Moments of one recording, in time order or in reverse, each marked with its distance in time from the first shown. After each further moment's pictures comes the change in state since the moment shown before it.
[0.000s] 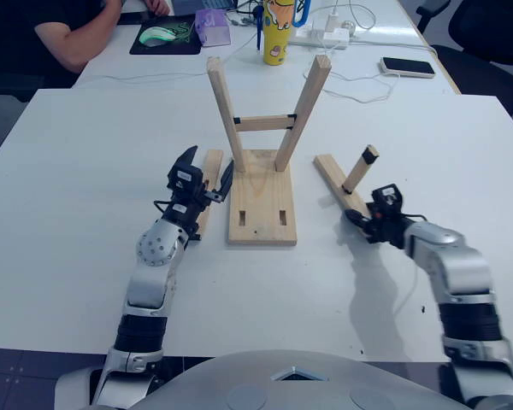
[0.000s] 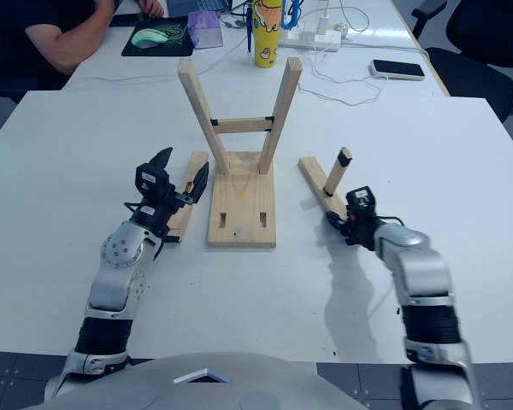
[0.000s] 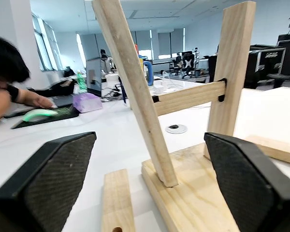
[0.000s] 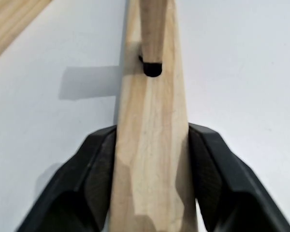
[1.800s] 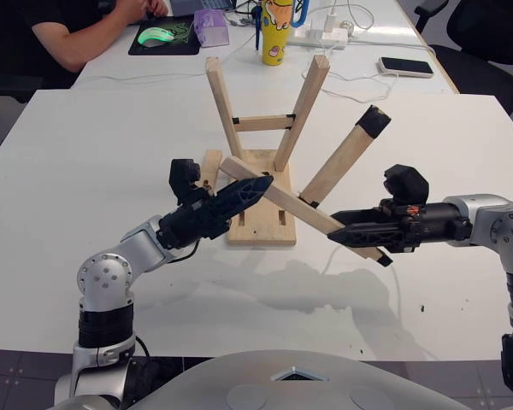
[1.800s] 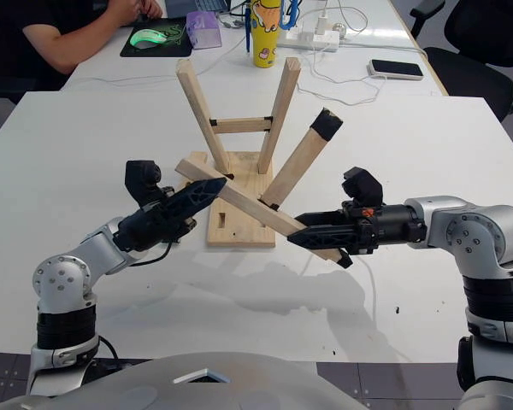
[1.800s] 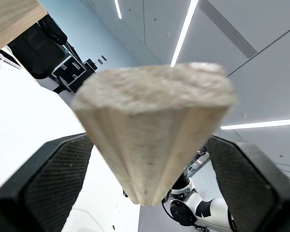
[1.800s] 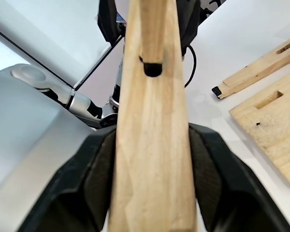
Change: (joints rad) left arm -0.079 0.130 0.174 -0.166 -1.311 0.885 -0.239; right arm -0.191 -0.257 0.027 -0.070 0.751 0.298 0.699
